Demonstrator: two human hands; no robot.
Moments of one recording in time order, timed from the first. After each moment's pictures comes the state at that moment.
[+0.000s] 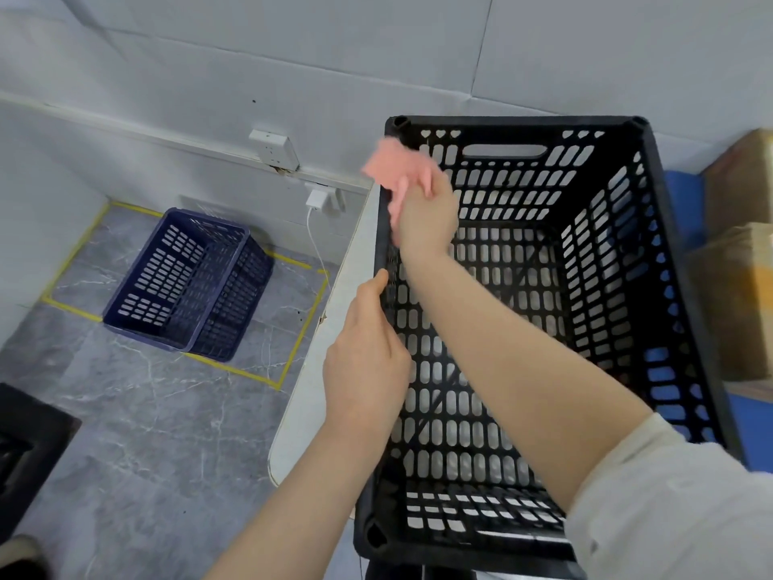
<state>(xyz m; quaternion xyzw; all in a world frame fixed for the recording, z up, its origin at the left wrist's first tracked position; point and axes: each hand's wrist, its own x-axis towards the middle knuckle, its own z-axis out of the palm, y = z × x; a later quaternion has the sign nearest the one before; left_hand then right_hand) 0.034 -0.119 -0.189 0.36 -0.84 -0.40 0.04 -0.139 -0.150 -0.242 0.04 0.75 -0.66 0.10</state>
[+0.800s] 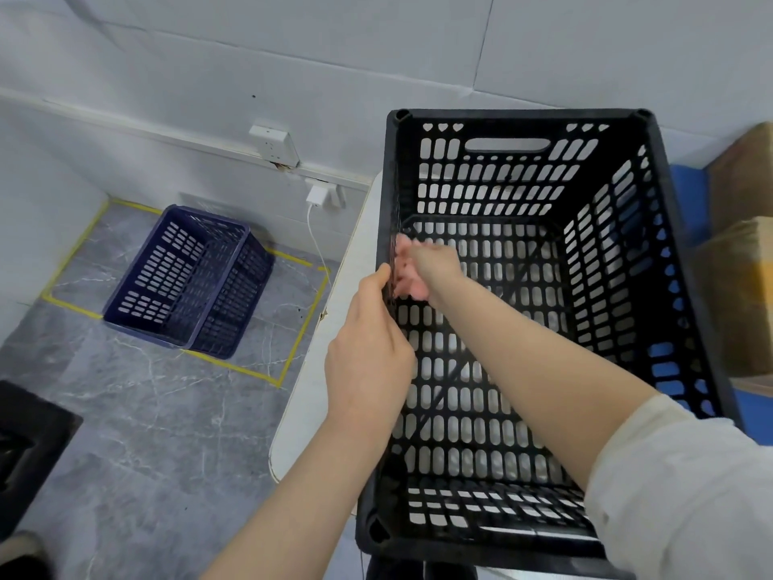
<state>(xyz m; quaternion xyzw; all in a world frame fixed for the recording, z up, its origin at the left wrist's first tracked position) 0.033 -0.120 -0.191 0.36 -0.85 -0.39 0.05 -0.127 -0.112 -0.286 0.20 0.65 -0.62 0.39</state>
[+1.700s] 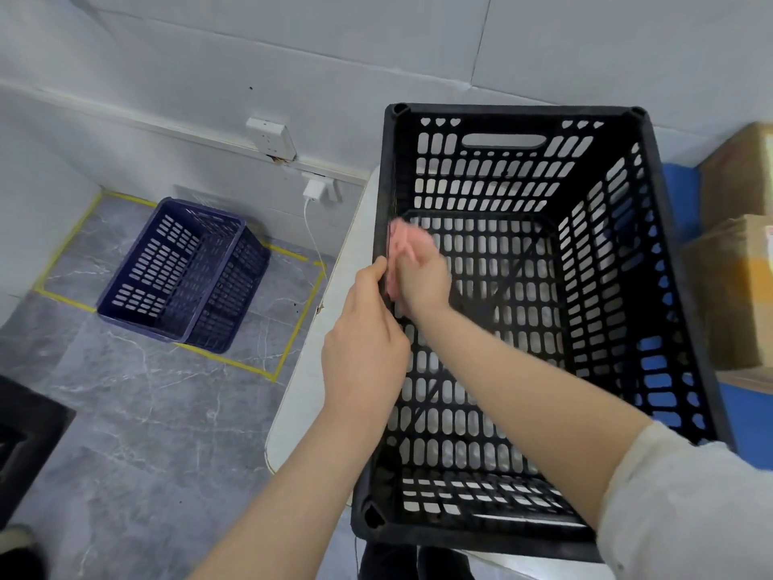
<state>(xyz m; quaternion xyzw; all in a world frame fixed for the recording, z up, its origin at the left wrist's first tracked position) 0.033 -0.121 -0.191 0.36 -0.85 -0.39 0.05 -0.089 -0.107 -0.299 -0.08 0.82 -0.54 0.16</state>
